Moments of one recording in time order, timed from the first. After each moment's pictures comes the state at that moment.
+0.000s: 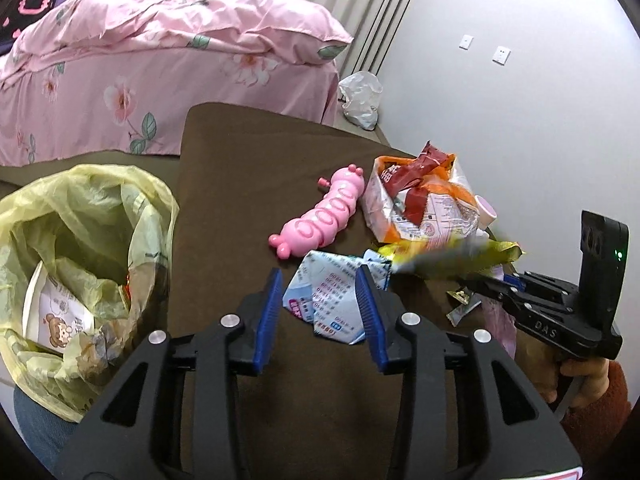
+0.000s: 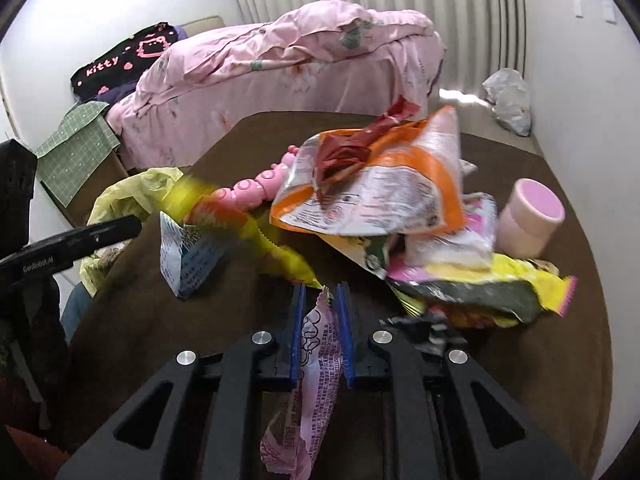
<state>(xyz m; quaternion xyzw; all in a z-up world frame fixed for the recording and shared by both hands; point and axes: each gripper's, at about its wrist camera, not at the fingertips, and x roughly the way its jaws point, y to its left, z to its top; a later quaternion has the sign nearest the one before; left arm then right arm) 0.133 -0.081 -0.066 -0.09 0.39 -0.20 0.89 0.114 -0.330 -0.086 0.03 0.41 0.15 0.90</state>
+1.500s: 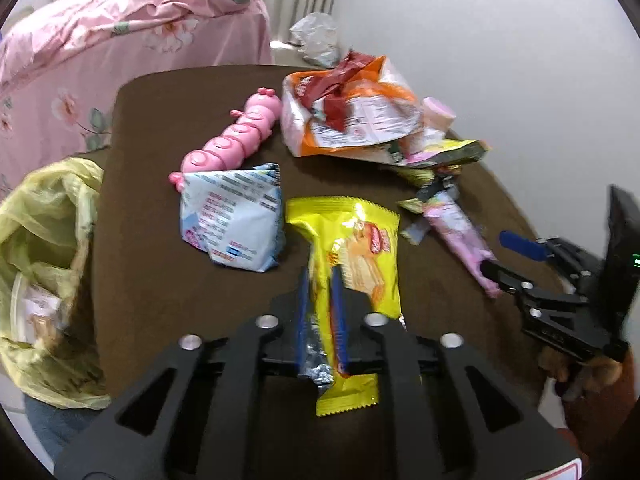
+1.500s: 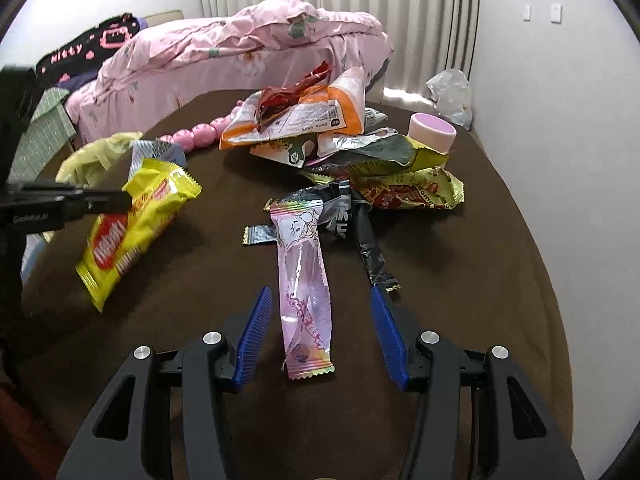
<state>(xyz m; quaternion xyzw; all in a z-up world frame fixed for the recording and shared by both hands) 0.102 -0.141 -0.077 0.01 0.46 -0.27 0.85 0.027 -0.365 -0.105 0.00 0.41 0.05 0.91</state>
